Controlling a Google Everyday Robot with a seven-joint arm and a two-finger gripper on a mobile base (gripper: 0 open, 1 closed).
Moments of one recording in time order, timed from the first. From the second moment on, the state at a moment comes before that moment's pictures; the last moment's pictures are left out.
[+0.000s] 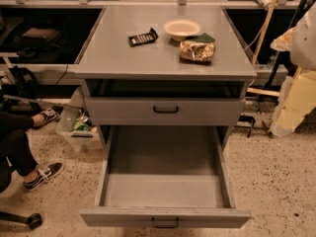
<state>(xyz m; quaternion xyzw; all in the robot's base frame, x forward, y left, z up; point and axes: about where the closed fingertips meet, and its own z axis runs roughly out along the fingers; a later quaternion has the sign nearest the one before) 0.438 -0.217 0.977 -0.60 0.78 -0.03 0.16</state>
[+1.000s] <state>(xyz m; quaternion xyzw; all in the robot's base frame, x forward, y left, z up) 0.420 -0.222 0.859 -0.54 0.82 0.01 0.18</state>
